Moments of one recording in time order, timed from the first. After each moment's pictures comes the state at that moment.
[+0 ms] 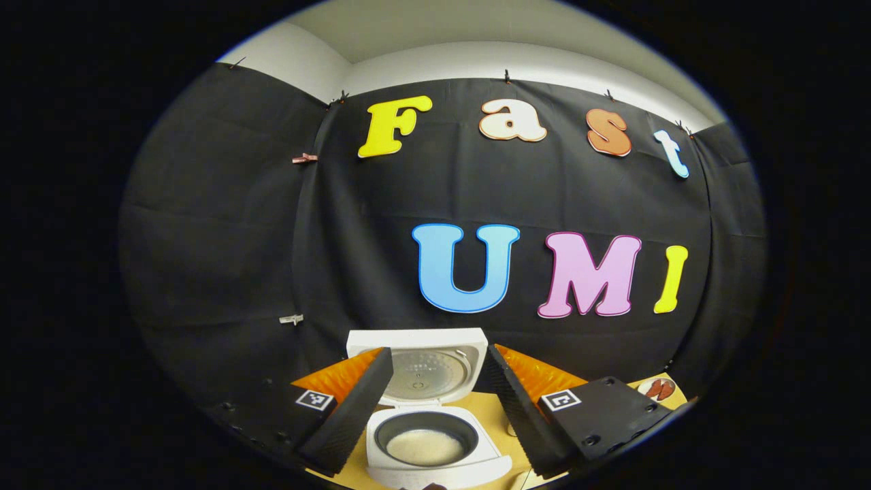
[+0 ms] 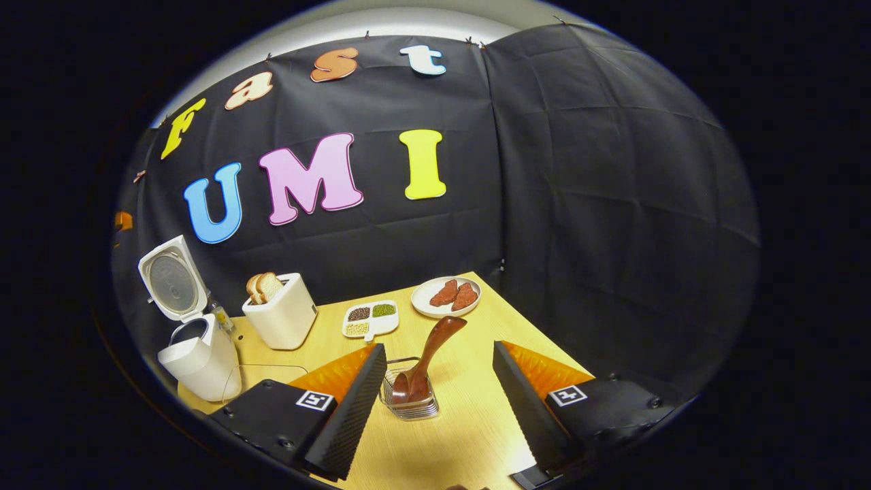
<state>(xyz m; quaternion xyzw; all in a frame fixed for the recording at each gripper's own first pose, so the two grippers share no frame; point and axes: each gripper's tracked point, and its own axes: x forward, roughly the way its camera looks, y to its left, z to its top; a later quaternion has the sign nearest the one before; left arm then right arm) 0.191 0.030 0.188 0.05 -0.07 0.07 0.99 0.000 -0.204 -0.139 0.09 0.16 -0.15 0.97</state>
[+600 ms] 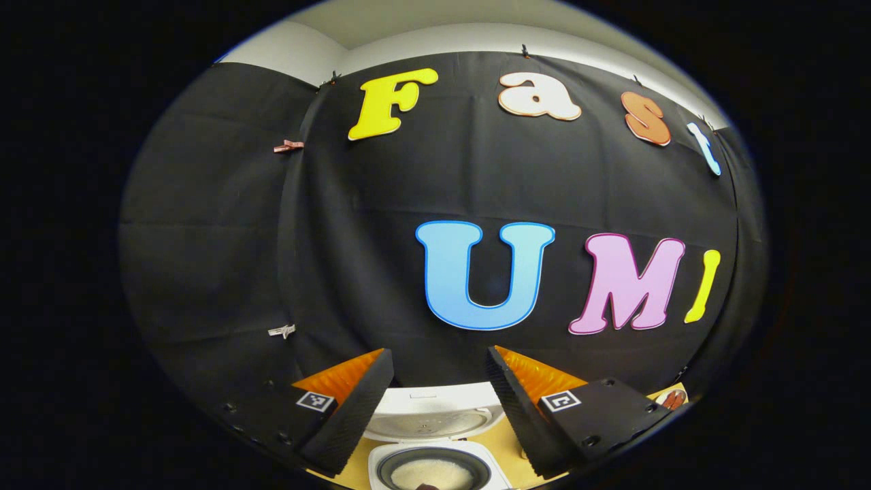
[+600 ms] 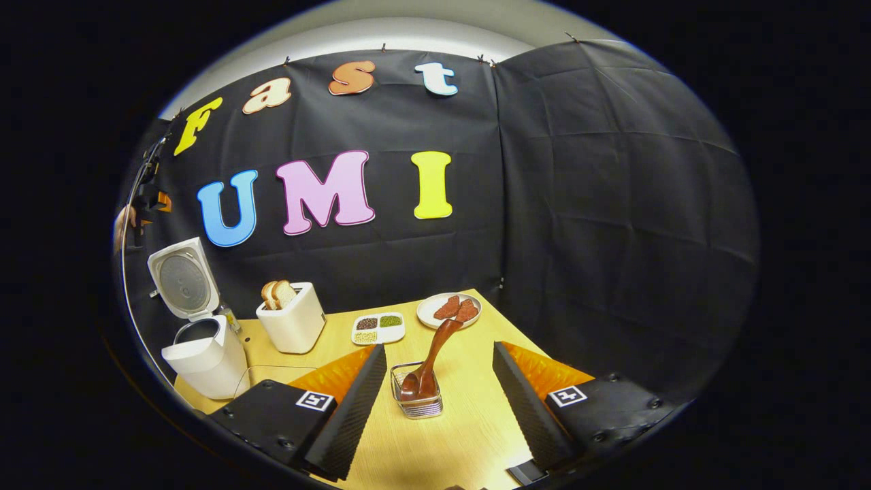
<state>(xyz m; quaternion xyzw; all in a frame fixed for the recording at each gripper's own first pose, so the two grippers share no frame) 0.334 0.071 0.223 0.05 -0.03 0.10 0.99 -0.029 -0.183 -0.104 0.07 0.13 -0.15 0.98</state>
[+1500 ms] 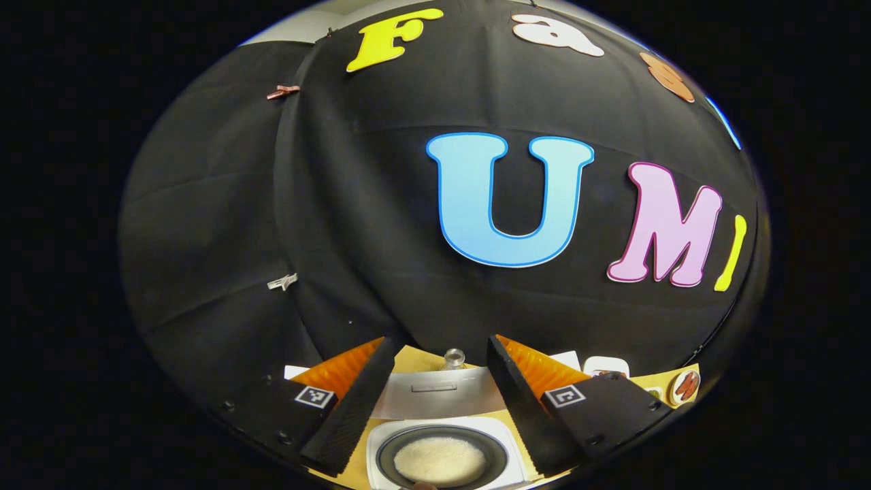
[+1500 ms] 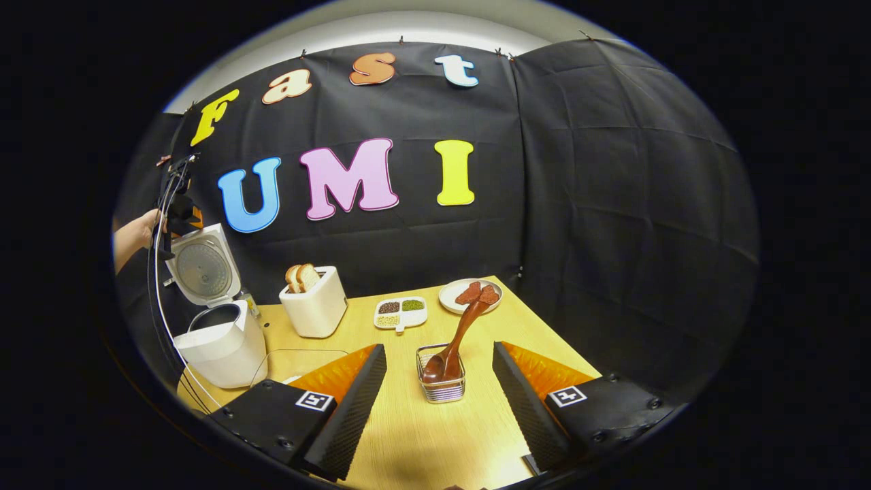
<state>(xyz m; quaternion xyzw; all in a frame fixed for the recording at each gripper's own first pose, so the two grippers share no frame) 0.367 0.090 0.133 0.03 0.10 0.13 0.99 -0.035 -0.144 -0.123 0.08 0.16 -0.10 0.98</state>
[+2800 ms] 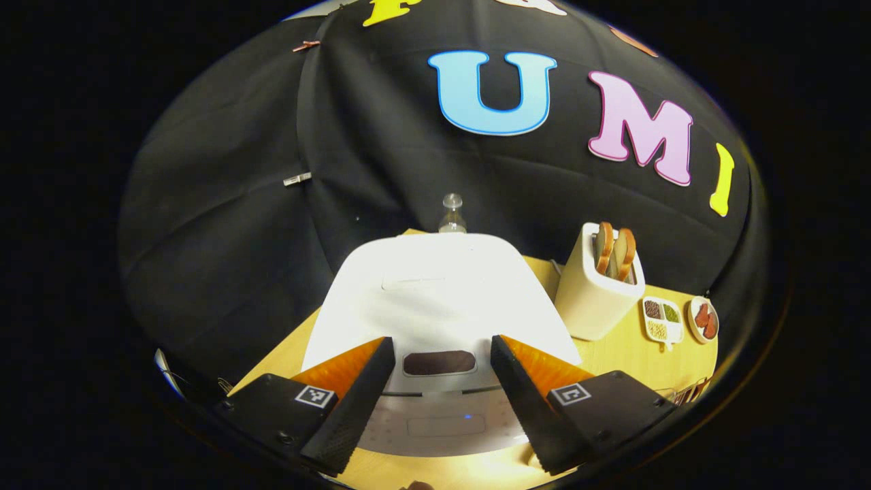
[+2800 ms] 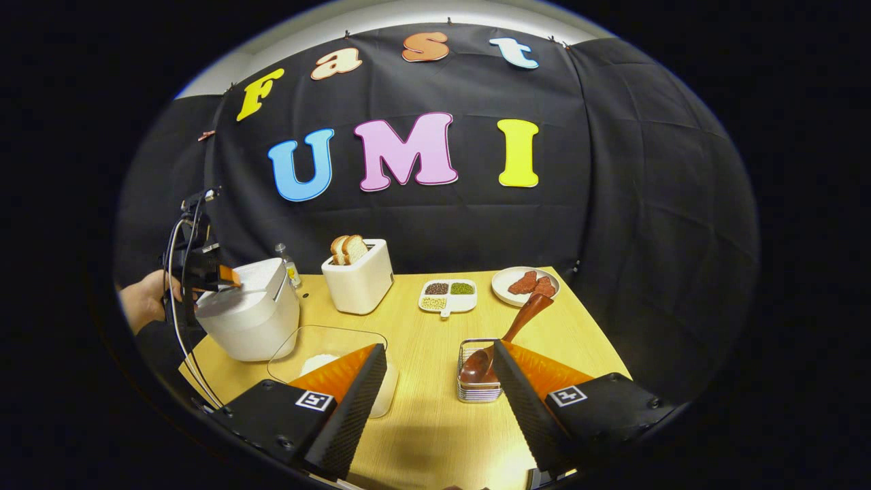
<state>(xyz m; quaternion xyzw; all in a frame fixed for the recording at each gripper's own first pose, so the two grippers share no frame) 0.235 0.055 -0.118 0.02 0.22 0.15 0.96 -0.002 -0.107 -0.149 0.05 0.20 0.02 0.98</state>
